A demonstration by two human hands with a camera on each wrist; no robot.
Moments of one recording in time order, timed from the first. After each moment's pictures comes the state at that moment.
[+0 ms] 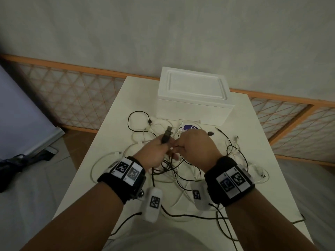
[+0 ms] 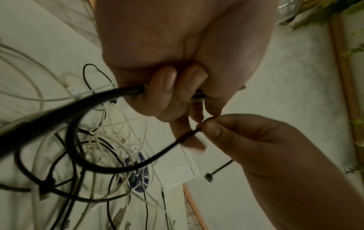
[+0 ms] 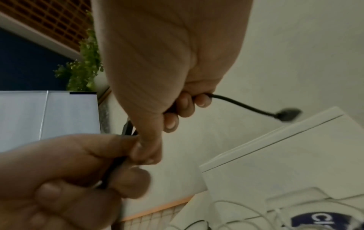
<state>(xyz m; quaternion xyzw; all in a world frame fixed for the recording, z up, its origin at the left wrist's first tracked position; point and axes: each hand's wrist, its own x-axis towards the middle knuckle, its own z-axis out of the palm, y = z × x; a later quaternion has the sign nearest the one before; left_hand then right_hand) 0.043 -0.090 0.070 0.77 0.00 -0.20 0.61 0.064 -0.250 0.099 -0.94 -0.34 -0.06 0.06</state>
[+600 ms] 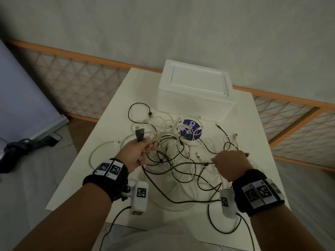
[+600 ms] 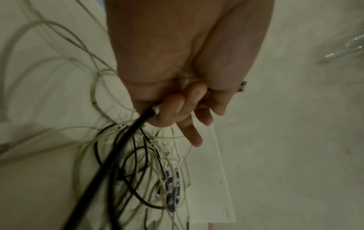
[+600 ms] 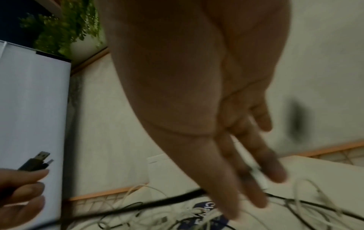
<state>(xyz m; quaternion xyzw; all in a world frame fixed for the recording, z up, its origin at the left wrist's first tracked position) 0.020 -0.066 0.036 0.59 0.22 -0.16 0.76 0.037 -0.355 0.072 -0.95 -0.16 0.18 -0.20</state>
